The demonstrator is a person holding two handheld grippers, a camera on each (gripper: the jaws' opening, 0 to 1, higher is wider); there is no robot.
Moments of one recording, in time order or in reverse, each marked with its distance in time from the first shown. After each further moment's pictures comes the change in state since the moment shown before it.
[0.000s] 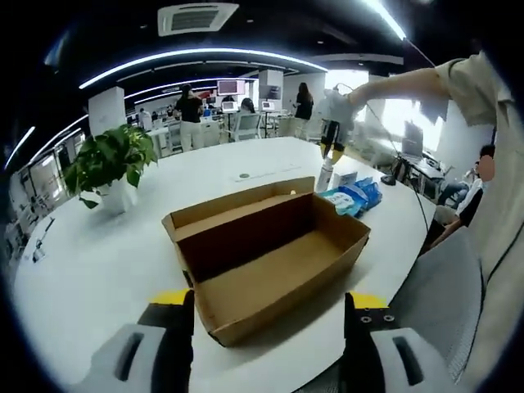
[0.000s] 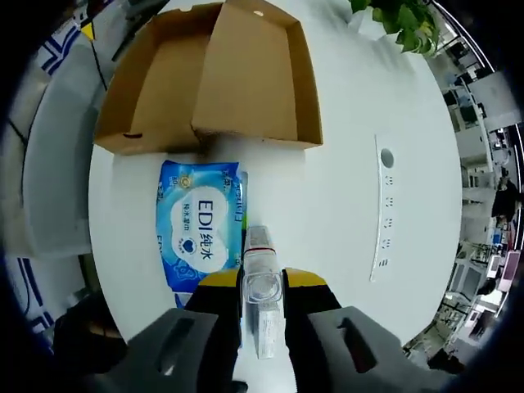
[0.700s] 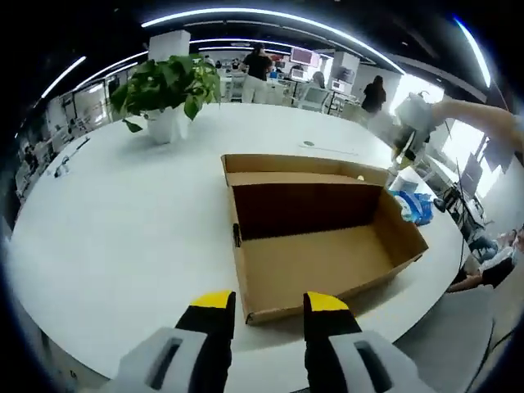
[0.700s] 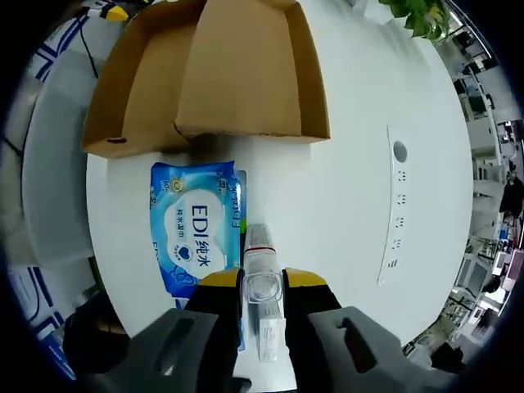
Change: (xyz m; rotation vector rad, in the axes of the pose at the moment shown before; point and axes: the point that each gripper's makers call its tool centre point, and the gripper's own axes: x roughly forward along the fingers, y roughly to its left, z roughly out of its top) left arm 0.028 0.058 -0.037 -0.350 0.165 0.185; right arm 0.014 0.000 0.004 0.020 0.064 0.048
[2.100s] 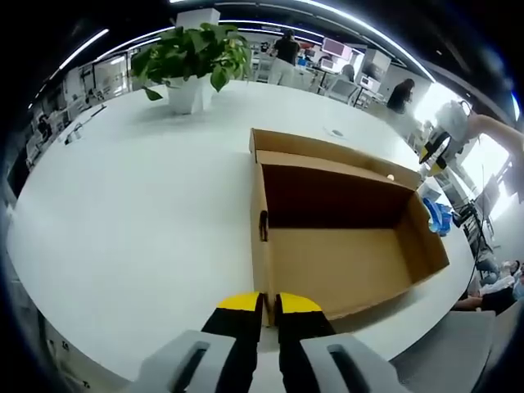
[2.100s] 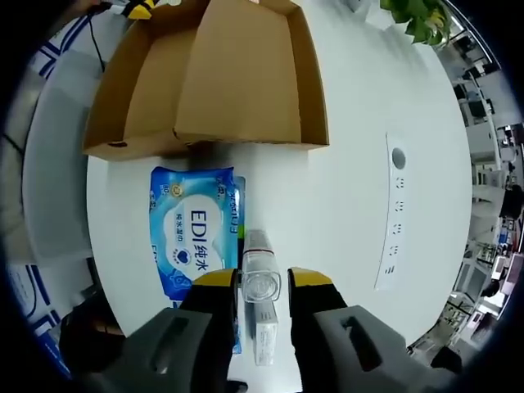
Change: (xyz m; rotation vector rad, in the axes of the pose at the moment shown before) left arm 0.014 0.011 -0.012 -0.082 0.069 0.044; right arm -0.003 -0.002 0.006 -0.015 -0.031 -0.006
